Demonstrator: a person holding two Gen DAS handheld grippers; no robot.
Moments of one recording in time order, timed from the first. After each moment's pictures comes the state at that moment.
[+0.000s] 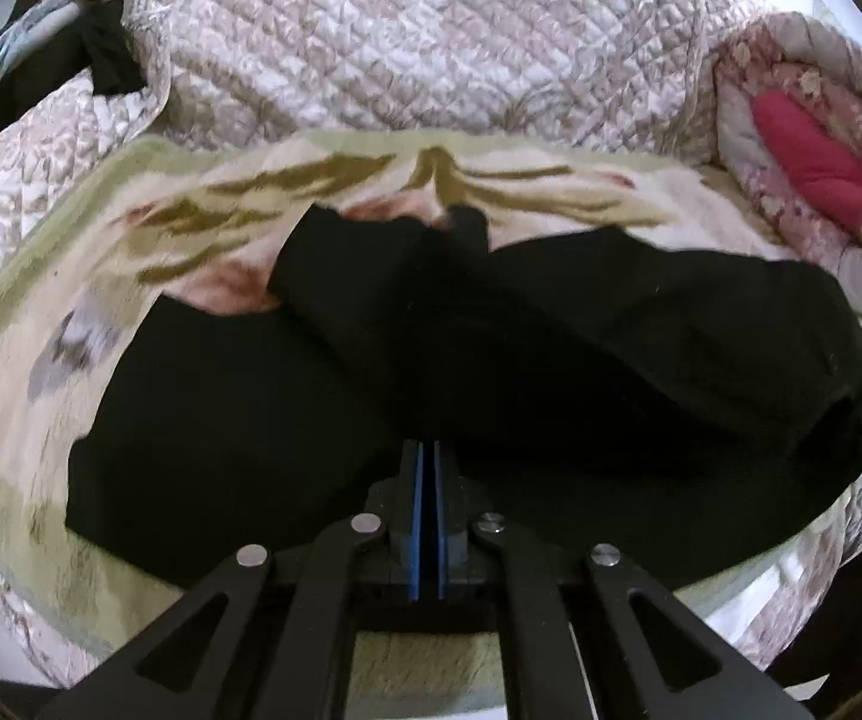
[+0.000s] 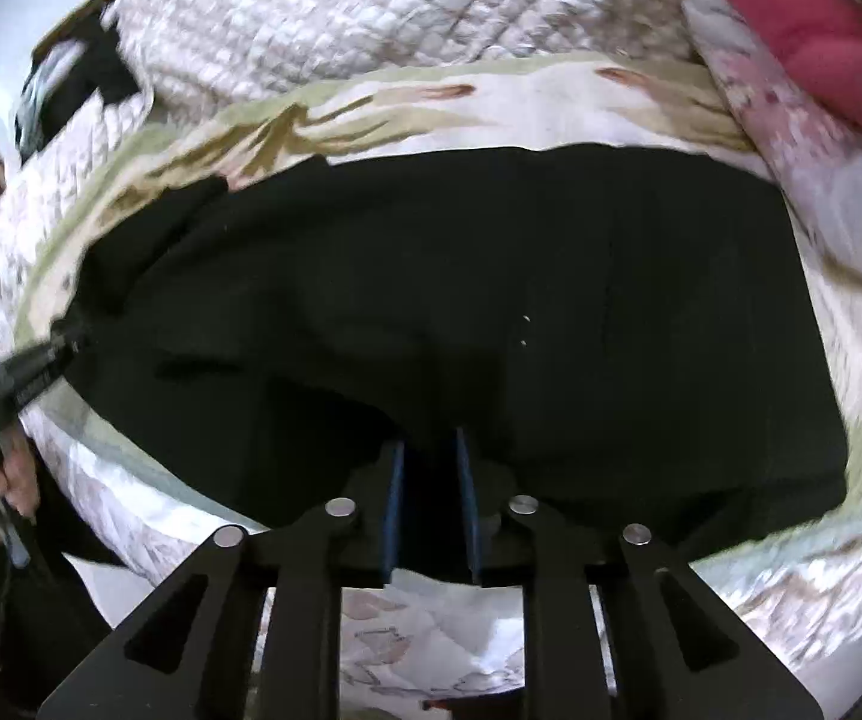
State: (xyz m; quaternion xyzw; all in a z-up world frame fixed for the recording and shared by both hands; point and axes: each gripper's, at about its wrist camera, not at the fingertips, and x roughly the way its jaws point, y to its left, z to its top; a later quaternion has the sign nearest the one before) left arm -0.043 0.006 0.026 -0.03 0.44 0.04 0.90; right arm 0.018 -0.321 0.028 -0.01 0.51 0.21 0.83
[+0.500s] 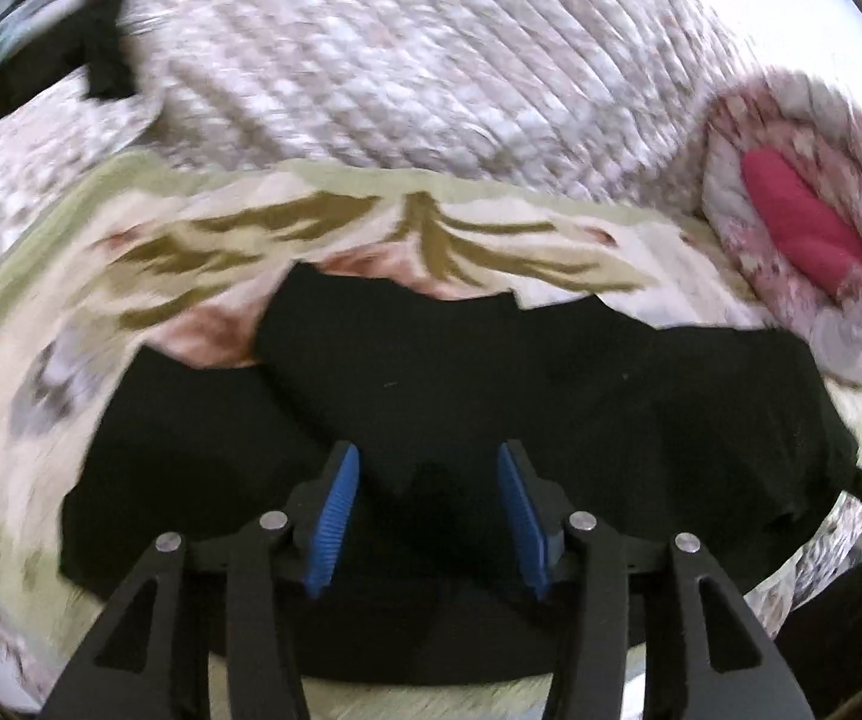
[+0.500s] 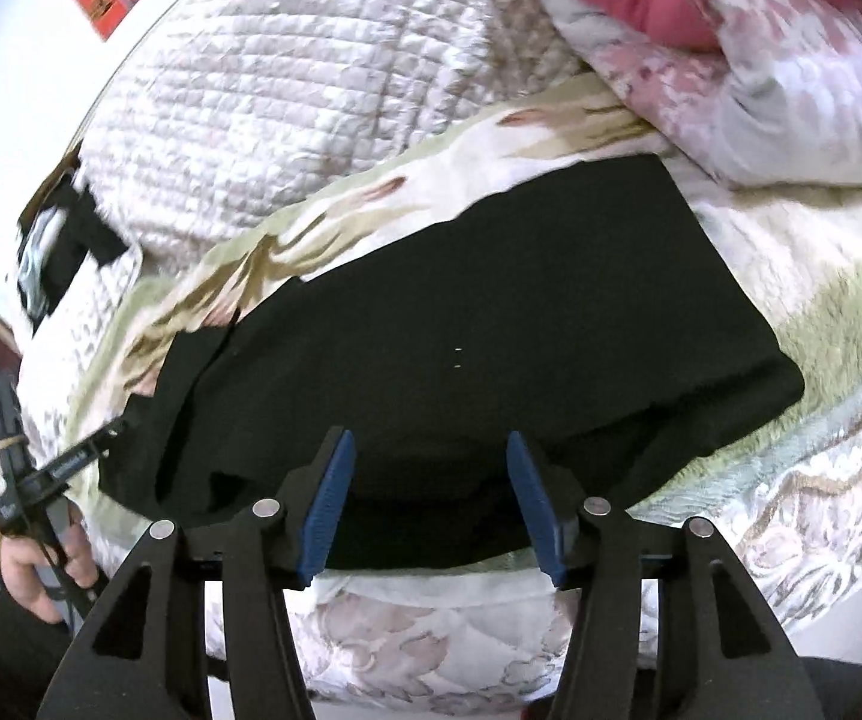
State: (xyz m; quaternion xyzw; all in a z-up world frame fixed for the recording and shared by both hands) left arm -0.016 0.003 0.049 -0.06 0.42 0.01 0.91; right arm -0.009 -0.366 0.044 0.14 0.44 0.16 0.87
